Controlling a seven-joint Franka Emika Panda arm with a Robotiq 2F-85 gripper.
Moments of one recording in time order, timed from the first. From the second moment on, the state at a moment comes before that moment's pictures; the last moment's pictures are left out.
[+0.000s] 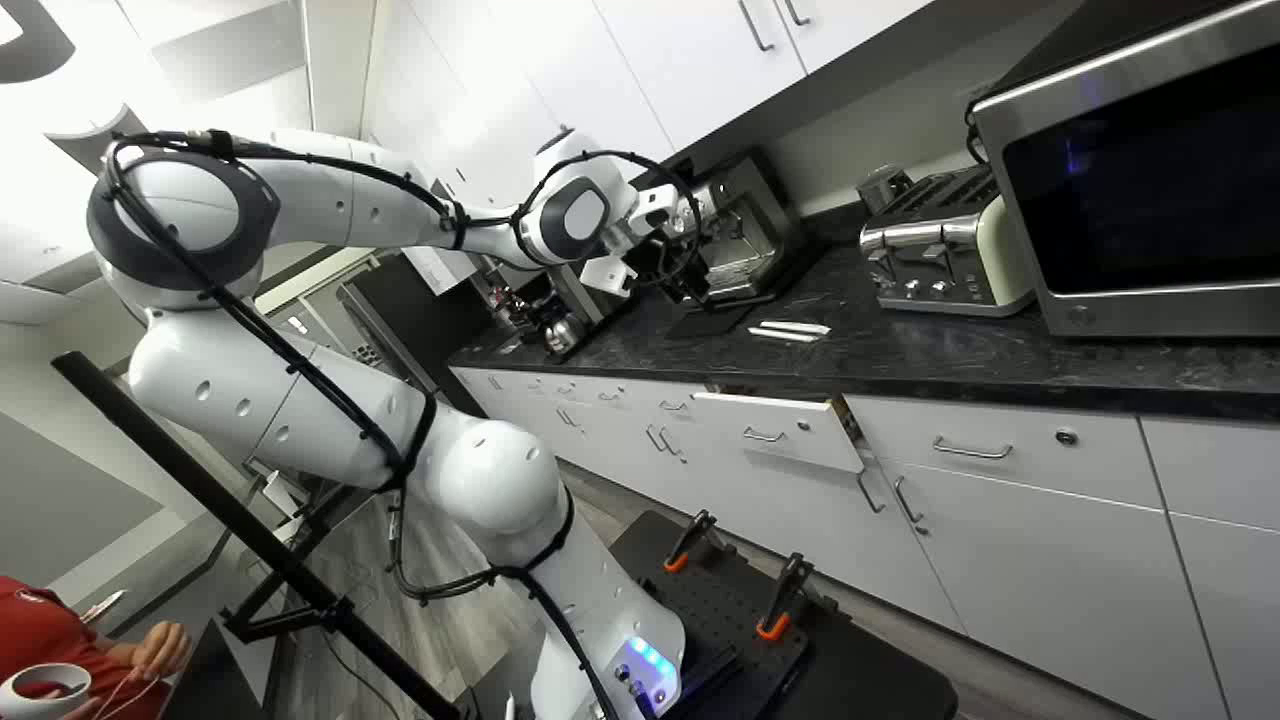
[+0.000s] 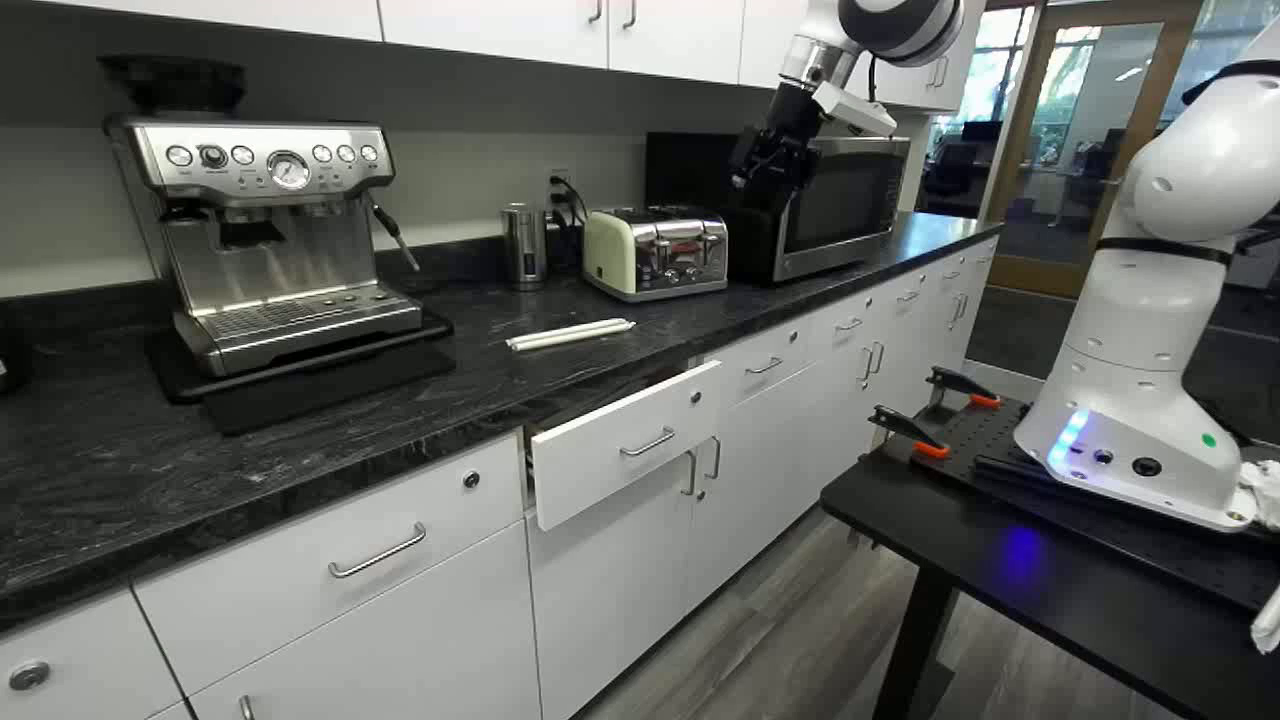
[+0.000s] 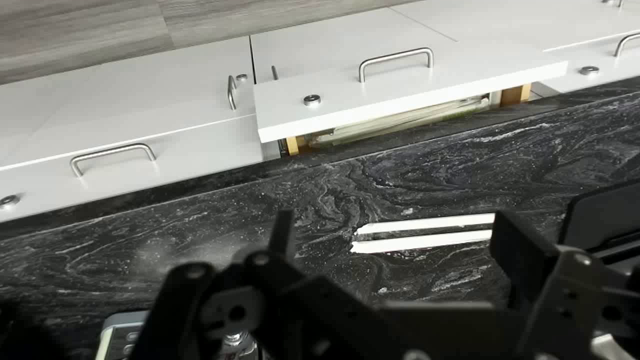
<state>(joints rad) 0.13 -0.46 0.16 -2.65 0.24 2.51 0.24</state>
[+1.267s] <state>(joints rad) 0.03 -0.19 0.11 -2.43 0.05 2.51 0.24</state>
